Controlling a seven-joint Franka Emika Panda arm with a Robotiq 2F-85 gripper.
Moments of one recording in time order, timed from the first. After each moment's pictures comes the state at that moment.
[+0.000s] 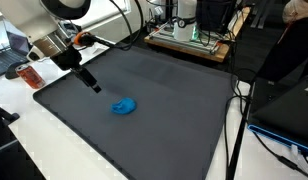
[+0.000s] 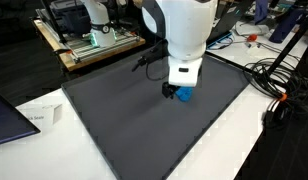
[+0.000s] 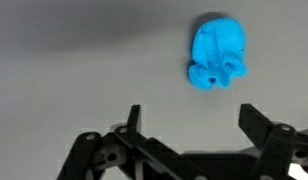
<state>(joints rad) -0.22 0.89 0.13 -1.17 0.15 1.92 -0.06</state>
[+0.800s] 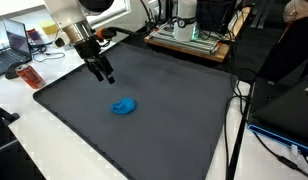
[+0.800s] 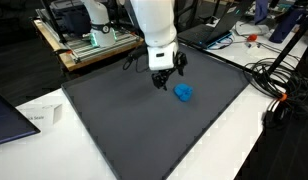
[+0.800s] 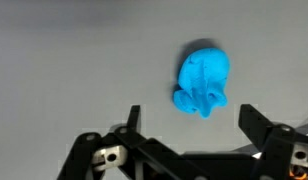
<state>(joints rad) -0.25 0.59 0.13 -1.74 0.37 2.32 -0.34</state>
